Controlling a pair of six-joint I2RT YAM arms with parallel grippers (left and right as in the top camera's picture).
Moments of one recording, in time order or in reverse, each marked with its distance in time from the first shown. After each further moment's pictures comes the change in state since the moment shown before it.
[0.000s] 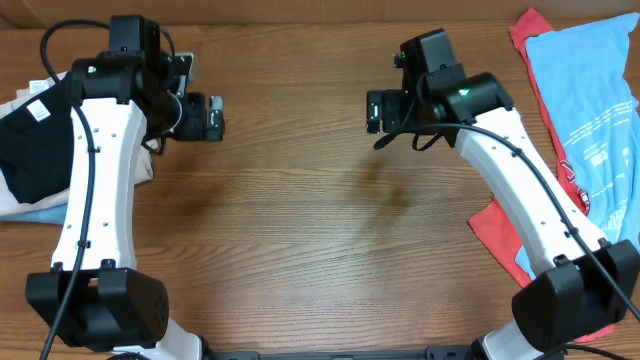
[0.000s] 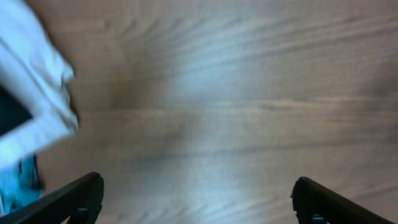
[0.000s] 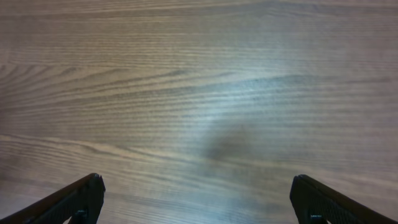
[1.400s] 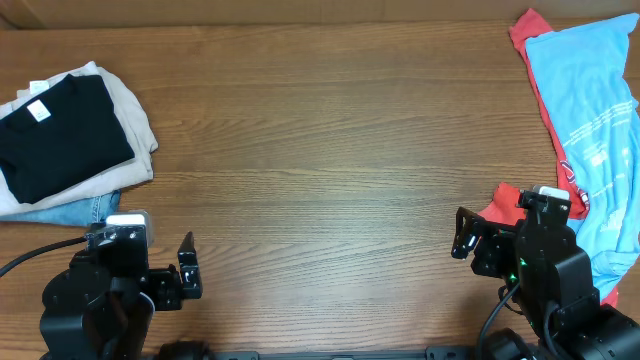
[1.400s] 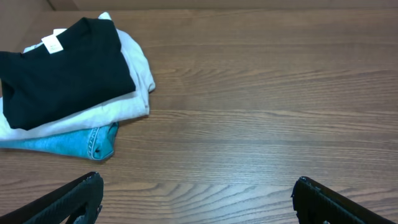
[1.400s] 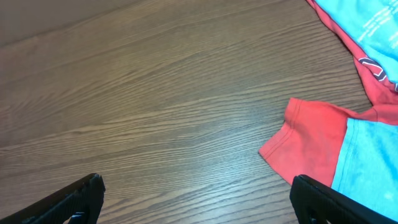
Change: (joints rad) left arm 0.002 -1.207 -0.685 0.165 -0.148 -0.018; right arm 0.084 -1.109 -0.674 -0.101 0.298 0.222
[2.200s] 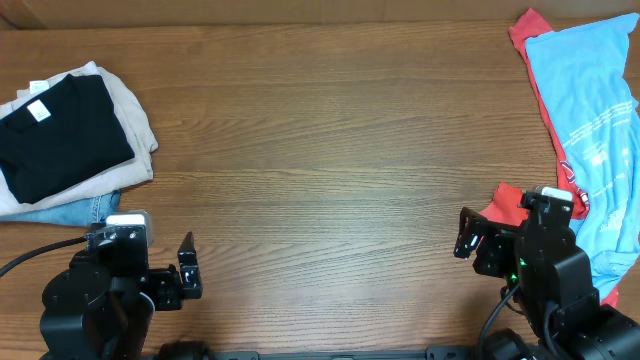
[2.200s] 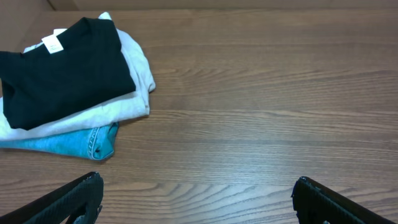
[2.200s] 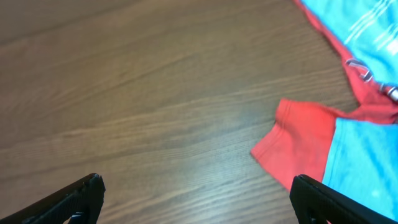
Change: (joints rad) left arm 0.000 0.000 0.000 0.000 0.000 0.000; right arm -0.004 -0.003 -0.001 0.003 0.045 -0.008
